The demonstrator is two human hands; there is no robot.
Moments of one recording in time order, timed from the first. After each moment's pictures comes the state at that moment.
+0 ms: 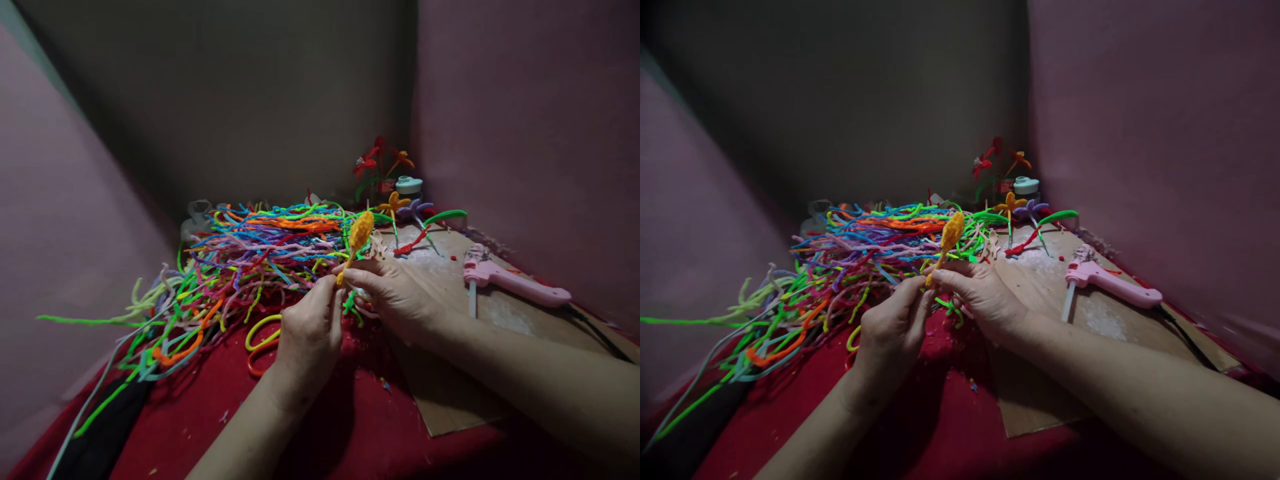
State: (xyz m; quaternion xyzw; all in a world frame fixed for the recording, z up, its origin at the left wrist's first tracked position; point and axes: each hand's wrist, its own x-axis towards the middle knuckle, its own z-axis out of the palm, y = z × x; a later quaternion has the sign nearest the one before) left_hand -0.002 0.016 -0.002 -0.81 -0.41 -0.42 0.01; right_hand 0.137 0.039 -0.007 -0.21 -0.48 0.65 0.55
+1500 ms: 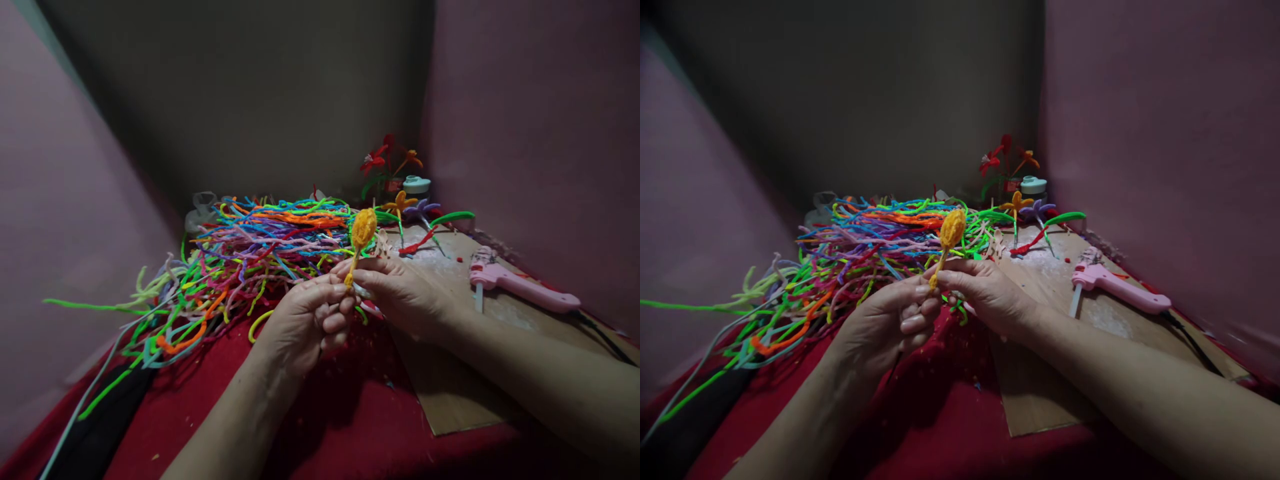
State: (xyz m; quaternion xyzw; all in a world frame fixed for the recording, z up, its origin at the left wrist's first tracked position) left_hand -0.011 0.019 0.026 -0.38 -0.32 -0.38 -0.78; right_hand 0.138 0.041 -0.005 -0.17 -0.50 0.69 0.50
